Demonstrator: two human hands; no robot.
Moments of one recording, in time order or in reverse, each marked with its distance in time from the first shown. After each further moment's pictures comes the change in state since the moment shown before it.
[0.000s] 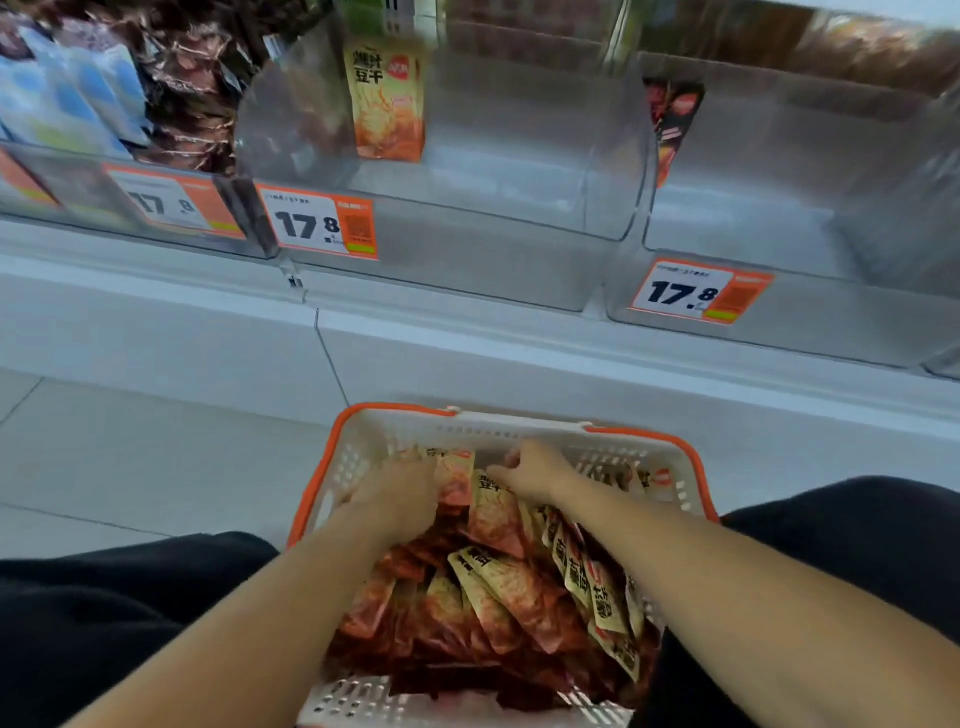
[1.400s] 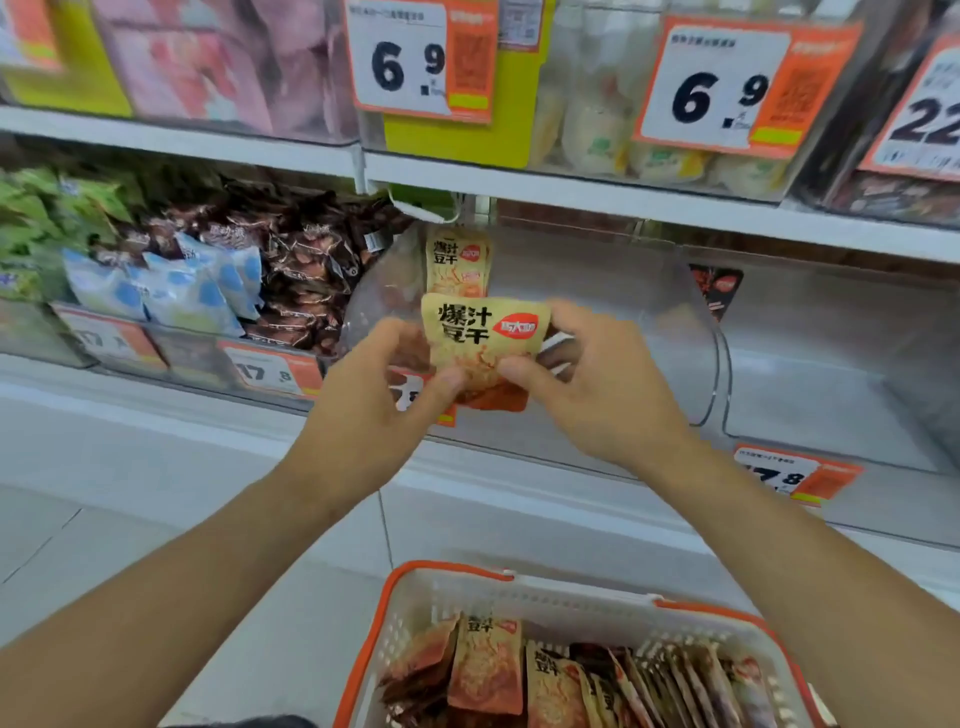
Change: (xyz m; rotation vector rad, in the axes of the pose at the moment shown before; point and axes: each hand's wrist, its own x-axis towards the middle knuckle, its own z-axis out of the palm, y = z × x) left_hand -0.059 -0.065 -0.237 -0.836 0.962 0.278; right_hand -0.063 -0.196 -0.188 0.245 0.642 -0.741
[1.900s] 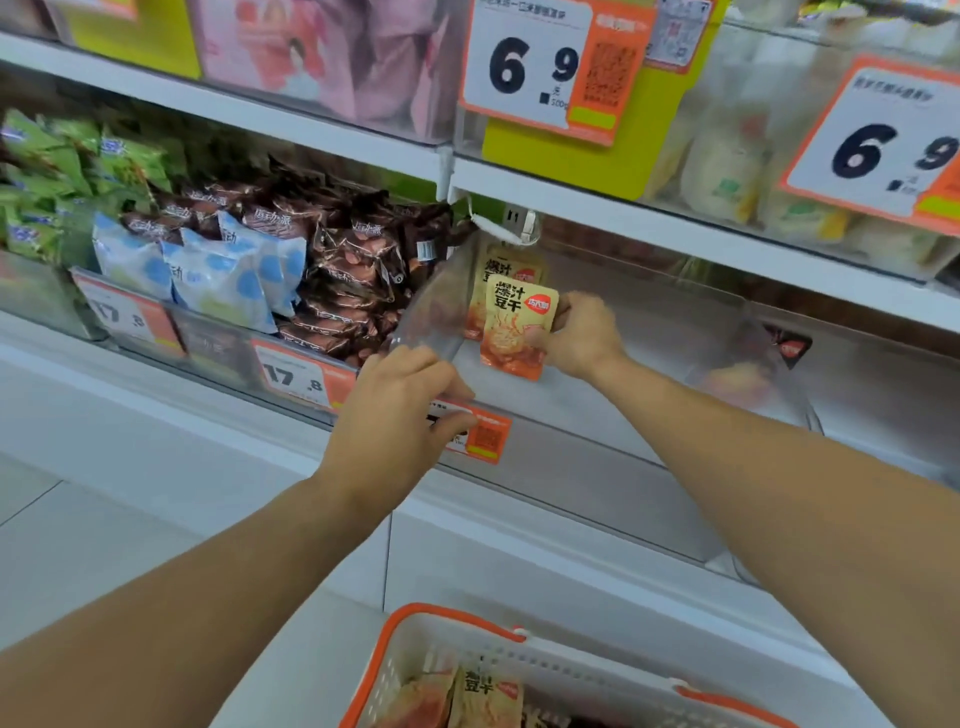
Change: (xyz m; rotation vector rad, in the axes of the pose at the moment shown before) left_hand 0.034 -0.075 0.006 0.408 0.139 0.252; right_hand 0.156 0.089 0.064 -0.281 -0.020 0.315
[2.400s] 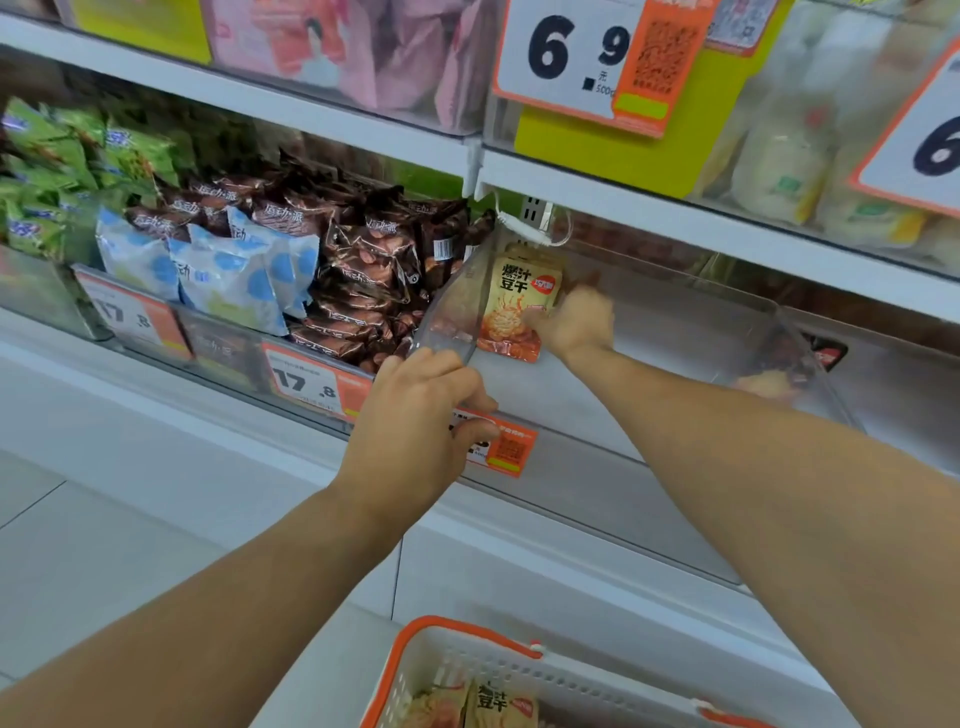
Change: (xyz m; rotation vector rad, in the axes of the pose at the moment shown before) left_hand 0.004 -0.003 0.001 -0.002 0.014 0.032; right_hand 0.069 0.012 0.053 -0.190 0.217 0.074
